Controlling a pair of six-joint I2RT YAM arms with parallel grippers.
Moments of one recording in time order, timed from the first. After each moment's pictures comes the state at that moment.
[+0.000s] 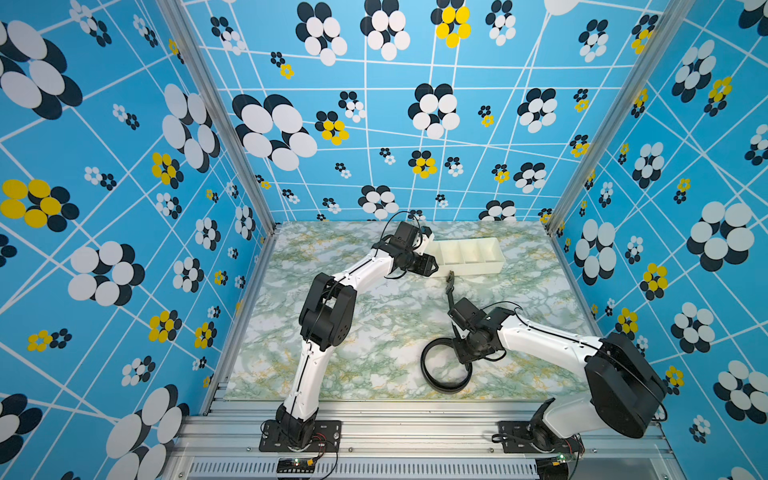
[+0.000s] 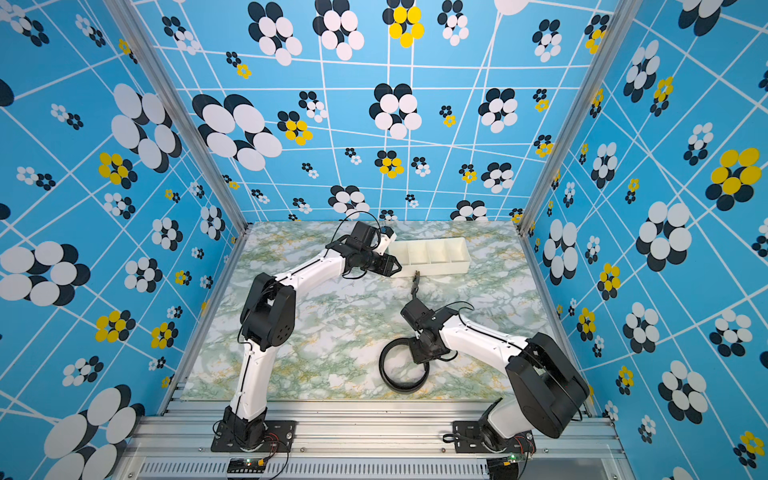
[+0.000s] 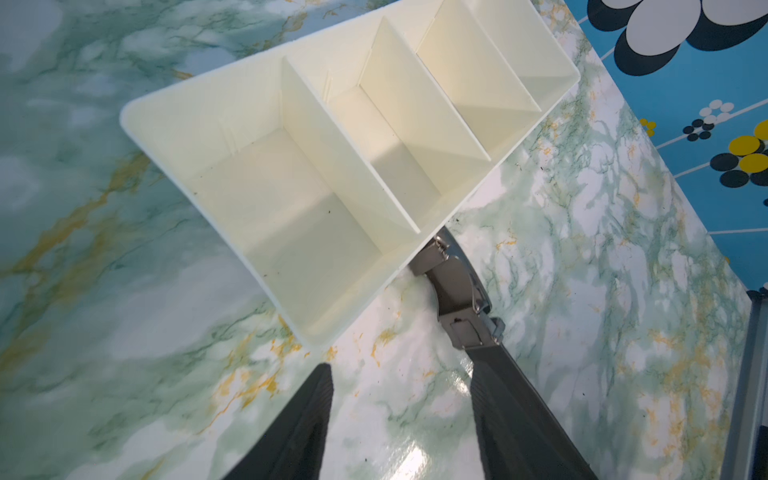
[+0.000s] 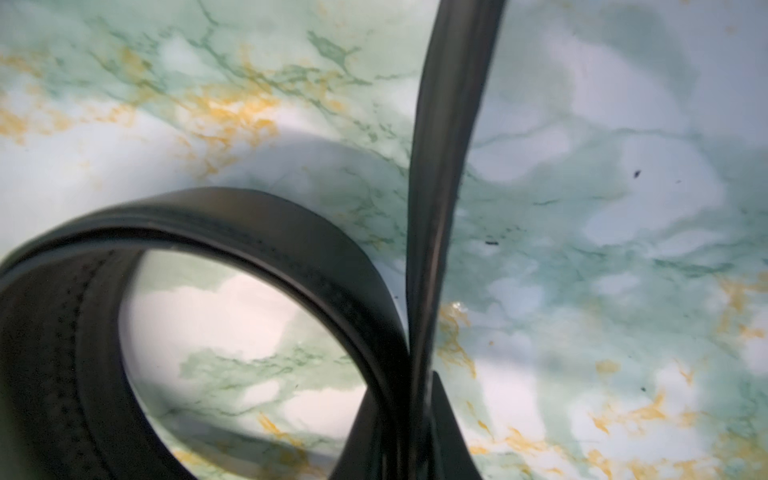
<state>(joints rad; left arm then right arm) -0.55 2.27 1.91 -0.46 0.41 -0.13 0.71 1.46 0.82 -0.76 0.05 0.37</state>
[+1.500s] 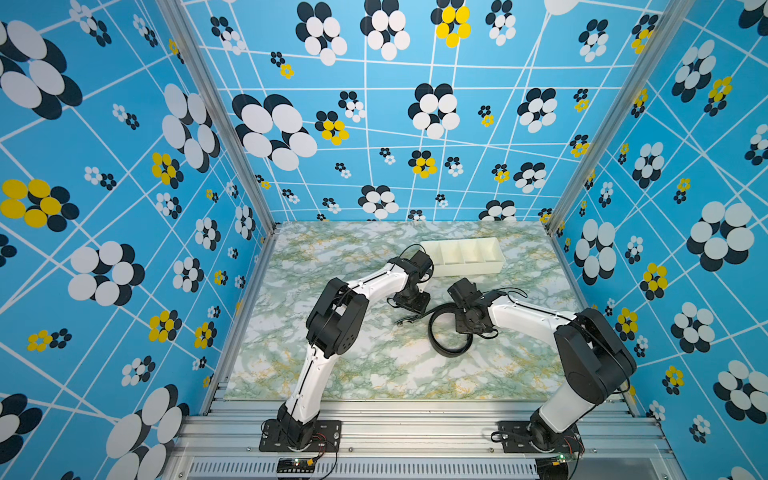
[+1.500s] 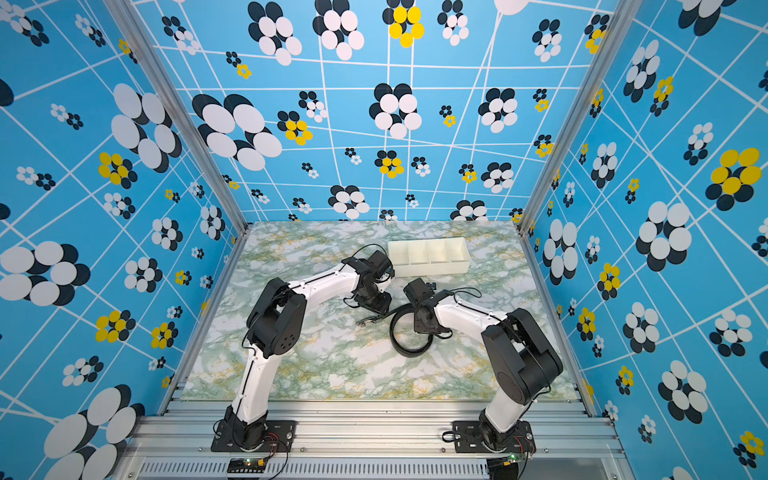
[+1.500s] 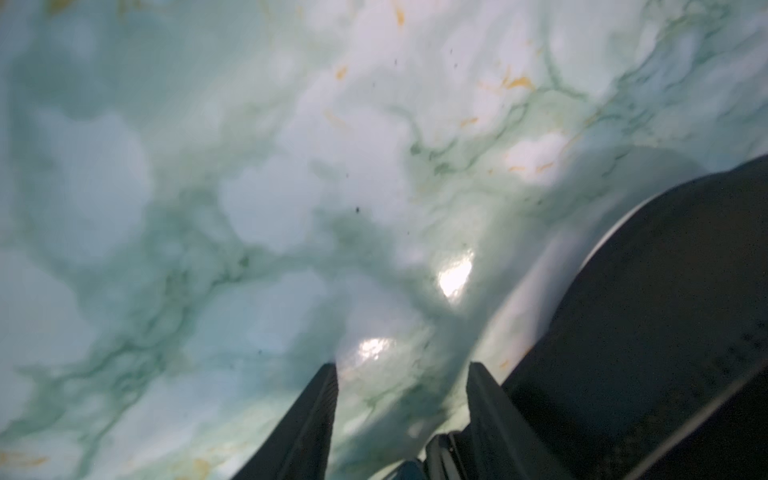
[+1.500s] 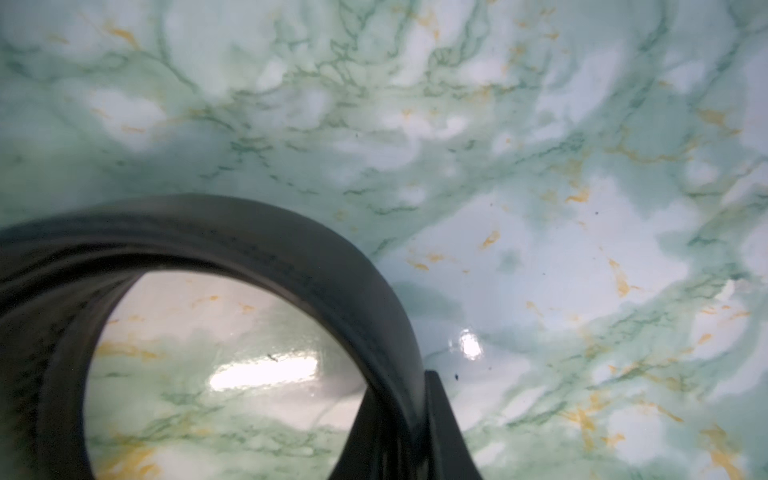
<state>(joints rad) -0.66 2.19 1.68 -0.85 0.19 -0.18 0.57 1.68 0.97 -0.61 0.28 0.57</state>
